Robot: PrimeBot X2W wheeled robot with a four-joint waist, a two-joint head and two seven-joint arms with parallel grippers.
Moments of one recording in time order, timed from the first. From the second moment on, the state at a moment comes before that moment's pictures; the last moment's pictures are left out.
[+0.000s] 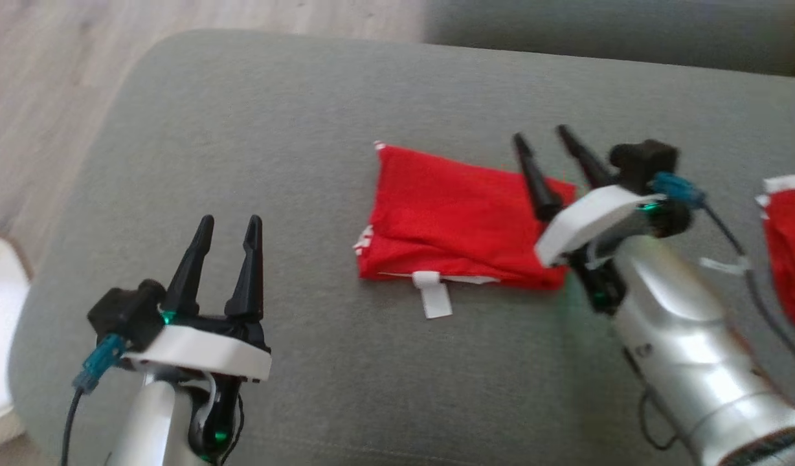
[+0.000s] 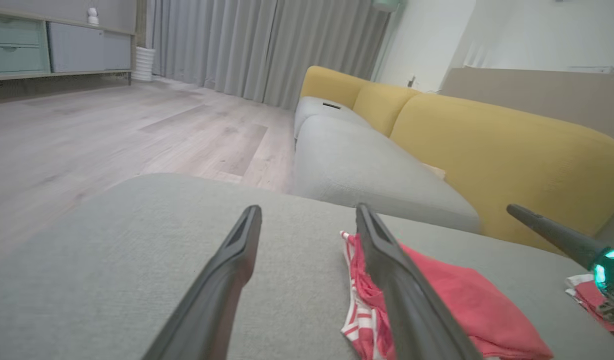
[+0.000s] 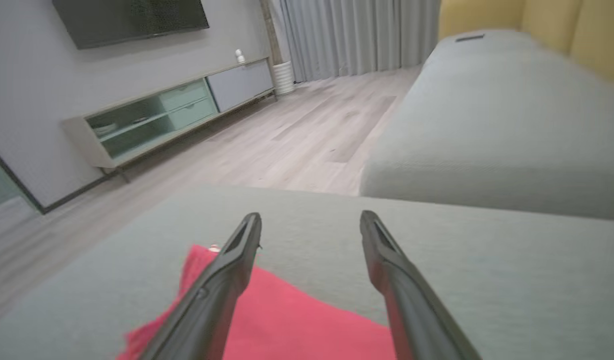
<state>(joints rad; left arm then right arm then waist) -0.13 0.05 -0.14 0.19 -0.32 -0.12 -0.26 -0.73 -0.09 0.51 0.93 0.54 0.13 -0.25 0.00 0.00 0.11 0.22</state>
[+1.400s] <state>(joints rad) -0.11 0.05 -0.10 0.14 -0.30 -0.12 -0.26 -0.28 -0.05 0.04 0.48 0.05 0.13 -0.23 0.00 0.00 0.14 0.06</state>
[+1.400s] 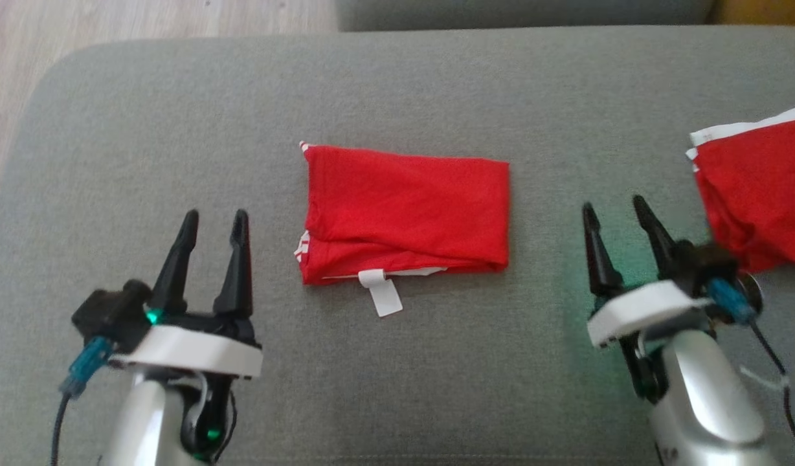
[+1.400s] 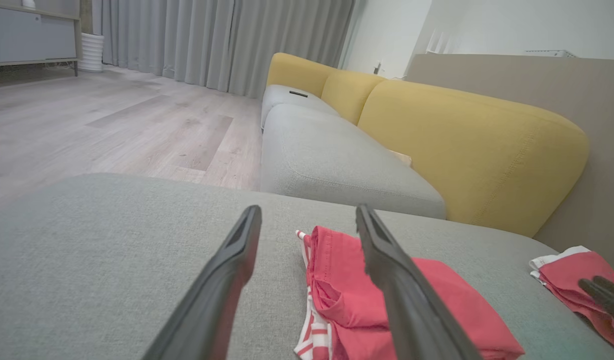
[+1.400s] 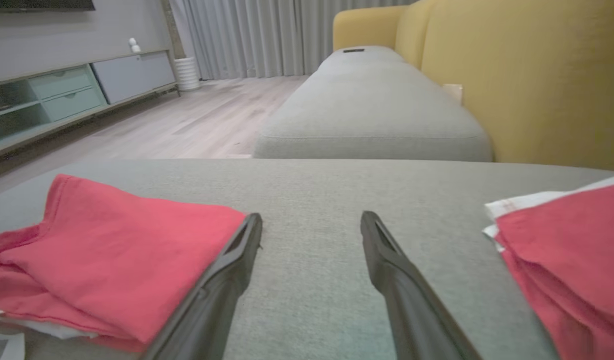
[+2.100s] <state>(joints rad) -0.17 0.04 -0.18 0.16 -0.33 -0.12 -0.26 -0.53 -0.06 0.30 0.86 0.42 0.13 0.00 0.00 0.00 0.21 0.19</state>
